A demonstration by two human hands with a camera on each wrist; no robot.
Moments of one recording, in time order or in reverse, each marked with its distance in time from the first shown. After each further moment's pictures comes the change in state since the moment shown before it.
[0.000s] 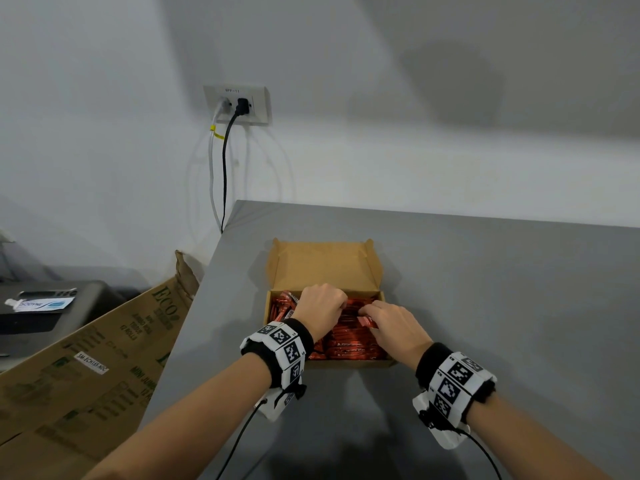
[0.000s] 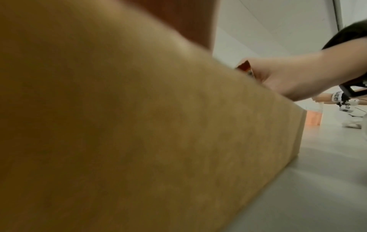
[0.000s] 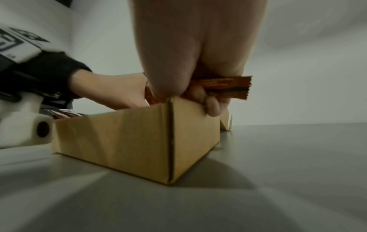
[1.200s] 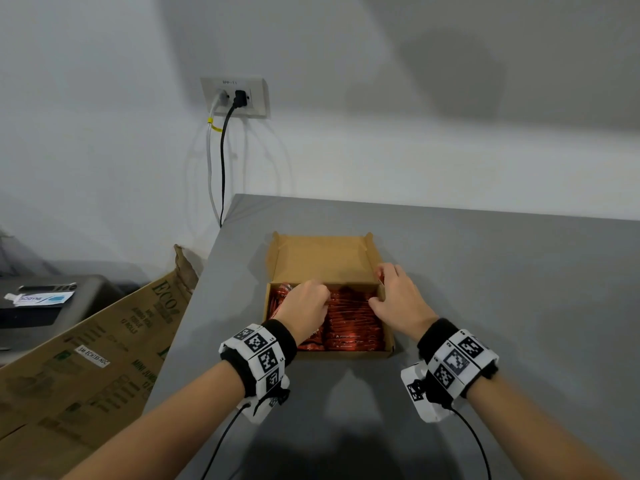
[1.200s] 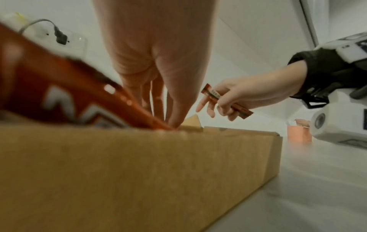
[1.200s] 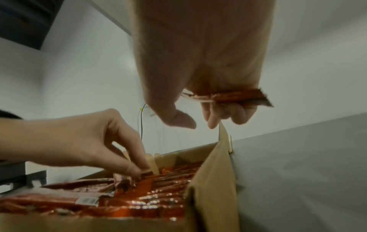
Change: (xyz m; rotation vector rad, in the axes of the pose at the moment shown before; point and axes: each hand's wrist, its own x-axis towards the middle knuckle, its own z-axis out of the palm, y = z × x) left_hand -0.021 -0.013 -0.002 -0.163 0.015 -0.069; right_hand 0.005 -0.009 -0.034 0.313 0.159 0.219
